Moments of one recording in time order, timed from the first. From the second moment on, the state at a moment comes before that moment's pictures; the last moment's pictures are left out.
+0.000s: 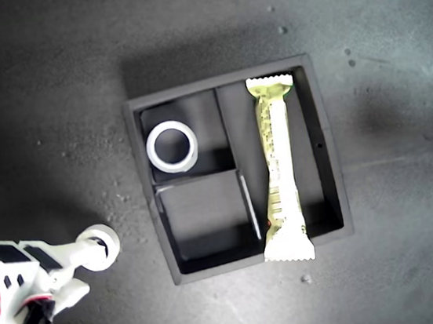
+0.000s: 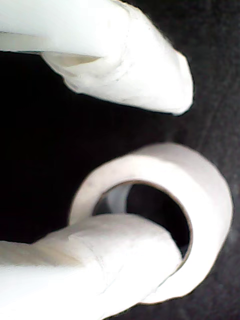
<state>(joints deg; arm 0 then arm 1) 32.1 119.1 133.0 43.9 -91.9 12.6 140.9 106.6 83.9 64.2</state>
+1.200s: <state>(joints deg) 20.3 101.0 114.1 64.8 -86.9 10.6 178.2 155.6 59.3 72.3</state>
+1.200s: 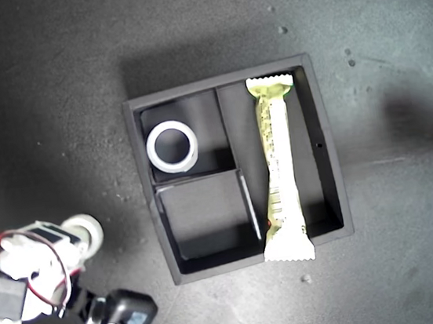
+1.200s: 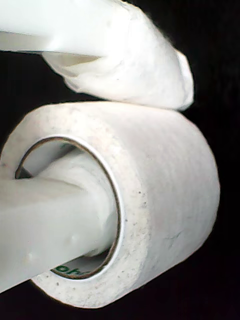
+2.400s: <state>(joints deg) 17.3 39.7 9.2 104.0 -70.4 6.6 185.4 178.3 52.6 73.9</state>
